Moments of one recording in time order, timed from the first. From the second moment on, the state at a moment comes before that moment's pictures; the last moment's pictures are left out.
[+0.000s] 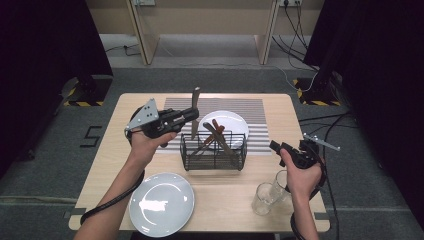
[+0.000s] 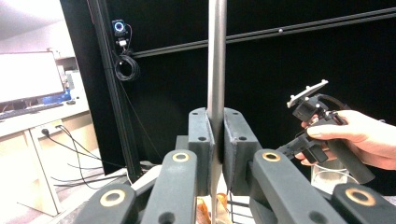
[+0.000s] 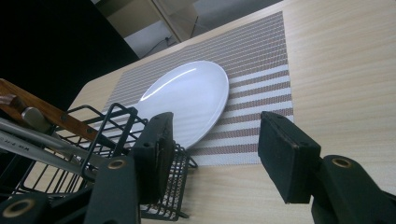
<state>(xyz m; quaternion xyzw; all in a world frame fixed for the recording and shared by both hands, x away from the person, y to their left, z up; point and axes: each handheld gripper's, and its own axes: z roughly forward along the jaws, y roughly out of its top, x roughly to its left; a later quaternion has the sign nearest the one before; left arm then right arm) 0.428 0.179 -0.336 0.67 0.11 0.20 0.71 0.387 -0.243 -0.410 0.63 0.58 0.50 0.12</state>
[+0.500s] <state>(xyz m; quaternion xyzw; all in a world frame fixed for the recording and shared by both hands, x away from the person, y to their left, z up) 0.429 0.181 -0.332 0.66 0.11 0.20 0.71 0.388 -0.242 -0.410 0.63 0.58 0.50 0.12</state>
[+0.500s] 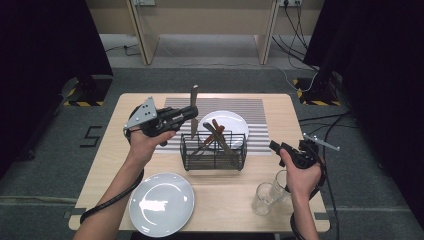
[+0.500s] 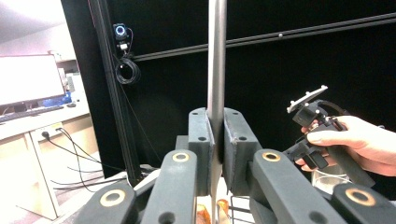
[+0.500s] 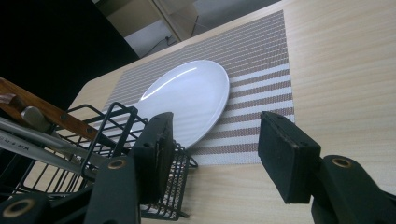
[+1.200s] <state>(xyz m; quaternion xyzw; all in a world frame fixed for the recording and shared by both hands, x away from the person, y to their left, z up) 0.429 0.184 -0.324 0.66 0.11 0.20 0.71 0.388 -0.242 -0.411 0.63 0.58 0.50 0.12</state>
